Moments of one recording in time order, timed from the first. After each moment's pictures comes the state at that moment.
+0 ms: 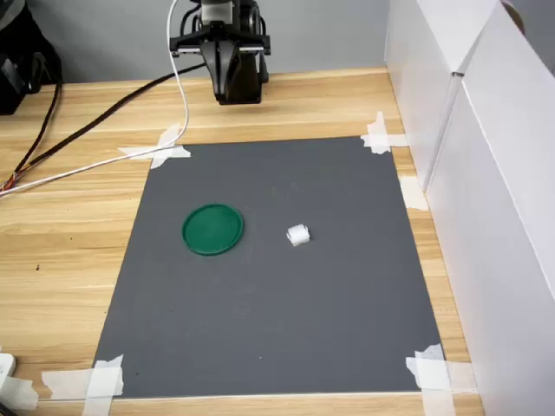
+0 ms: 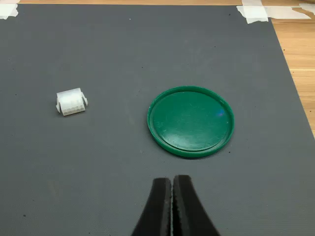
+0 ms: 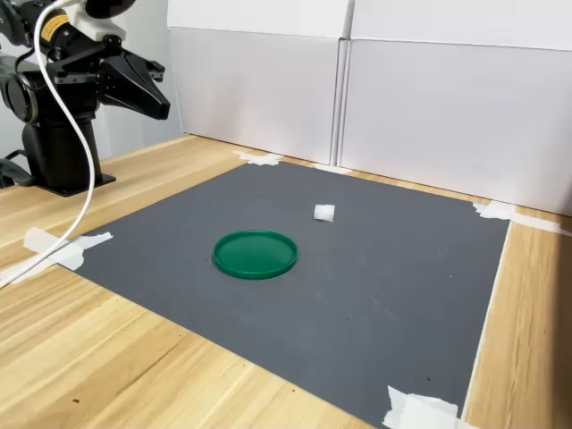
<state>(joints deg) -2.2 6.1 -4.0 15.3 18.7 -17.7</state>
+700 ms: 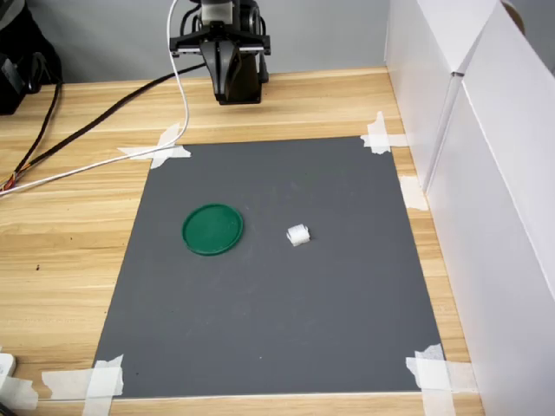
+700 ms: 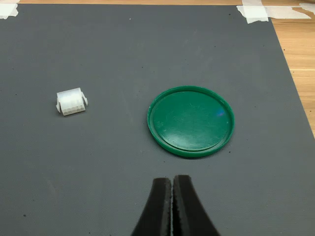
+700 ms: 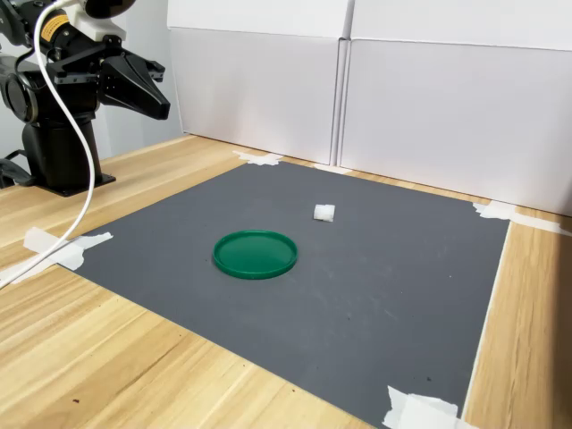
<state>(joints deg) -2.2 6.1 -4.0 15.3 18.7 -17.7</state>
